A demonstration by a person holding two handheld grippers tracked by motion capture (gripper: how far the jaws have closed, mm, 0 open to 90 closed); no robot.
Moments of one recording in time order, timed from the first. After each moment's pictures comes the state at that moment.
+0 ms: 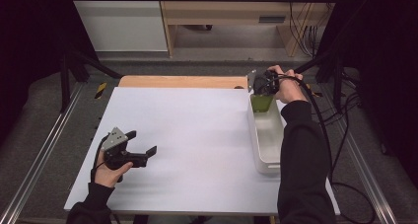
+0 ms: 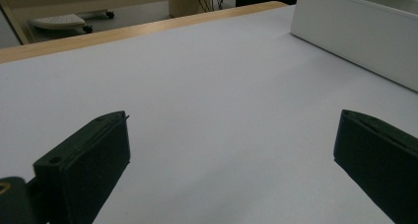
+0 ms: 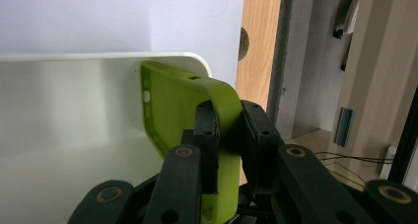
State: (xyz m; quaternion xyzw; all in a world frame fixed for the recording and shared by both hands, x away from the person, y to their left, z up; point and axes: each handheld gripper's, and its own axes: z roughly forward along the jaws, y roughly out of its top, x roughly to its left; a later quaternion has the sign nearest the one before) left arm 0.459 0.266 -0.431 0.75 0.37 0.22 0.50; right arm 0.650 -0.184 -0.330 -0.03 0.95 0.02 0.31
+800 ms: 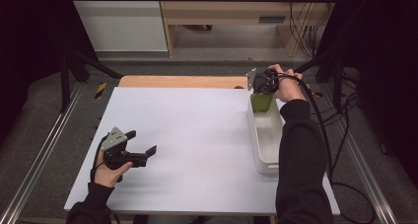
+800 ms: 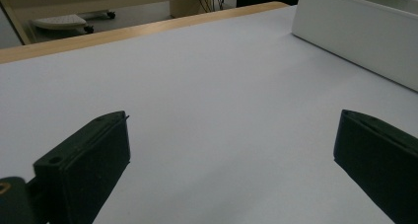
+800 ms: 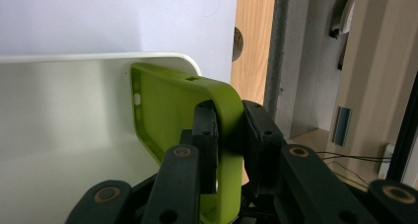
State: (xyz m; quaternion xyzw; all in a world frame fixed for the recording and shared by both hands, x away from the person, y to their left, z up) left arm 0.460 0.268 -0.431 0.75 0.38 0.22 0.50; right arm 0.656 -0.185 -0.331 -0.02 0.95 0.02 0.32
